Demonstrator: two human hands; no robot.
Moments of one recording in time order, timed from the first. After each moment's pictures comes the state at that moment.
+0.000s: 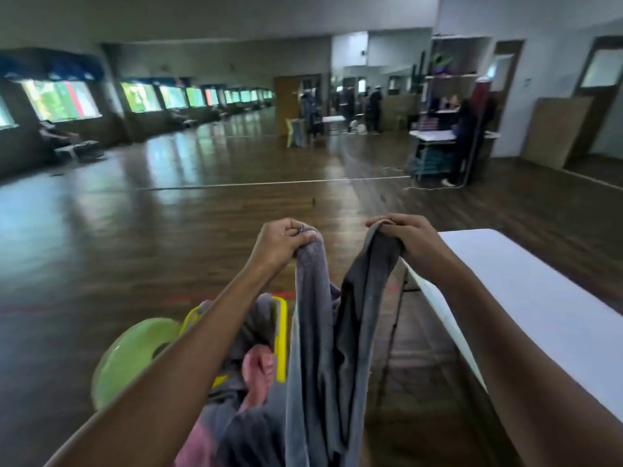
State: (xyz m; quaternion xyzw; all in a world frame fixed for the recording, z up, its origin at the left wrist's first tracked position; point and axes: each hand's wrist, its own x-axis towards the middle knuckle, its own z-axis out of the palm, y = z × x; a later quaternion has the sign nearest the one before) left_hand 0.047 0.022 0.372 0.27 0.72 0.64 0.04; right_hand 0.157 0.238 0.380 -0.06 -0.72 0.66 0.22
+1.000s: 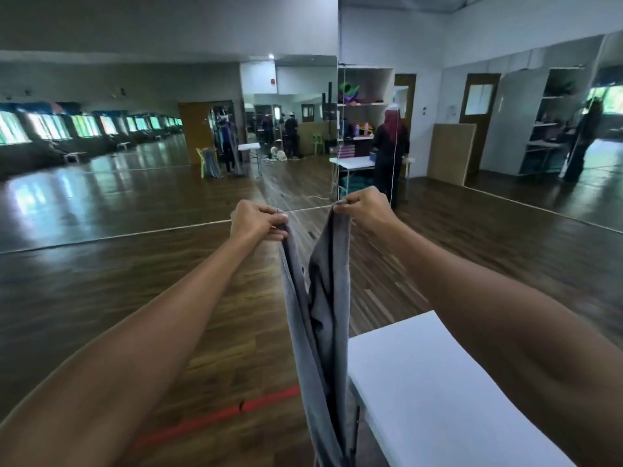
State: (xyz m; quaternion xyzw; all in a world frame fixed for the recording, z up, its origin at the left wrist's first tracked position) left_hand -0.486 0.577 0.424 0.26 0.74 0.62 0.08; right_hand -0.365 0.769 0.425 -0.22 -0.83 0.39 0.33
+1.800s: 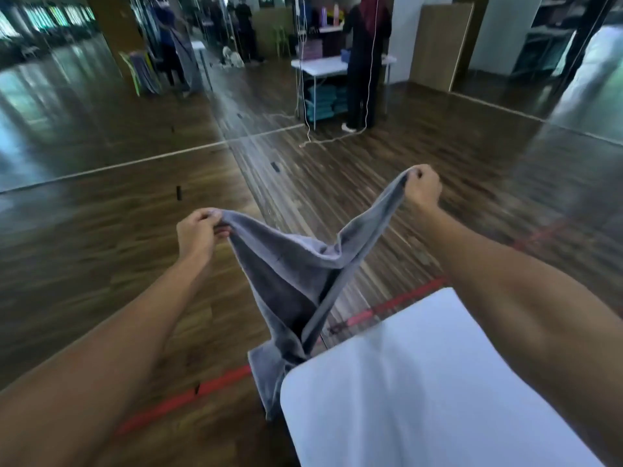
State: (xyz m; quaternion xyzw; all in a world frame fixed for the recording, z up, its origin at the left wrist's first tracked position) left_hand -0.692 0.889 0.239 0.11 0.70 0.70 0.12; right_hand -0.483 1.202 0.243 -0.50 -0.65 0.39 0.41
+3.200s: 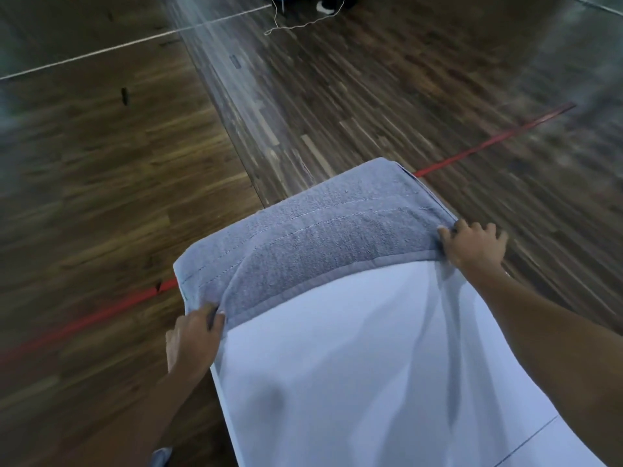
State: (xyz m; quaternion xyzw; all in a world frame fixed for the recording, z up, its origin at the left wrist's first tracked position) left_hand -0.354 0.788 -0.057 0.25 0.96 0.09 0.10; right_hand -0.089 1.208 -0.052 -0.58 -0.81 0.02 -0.02
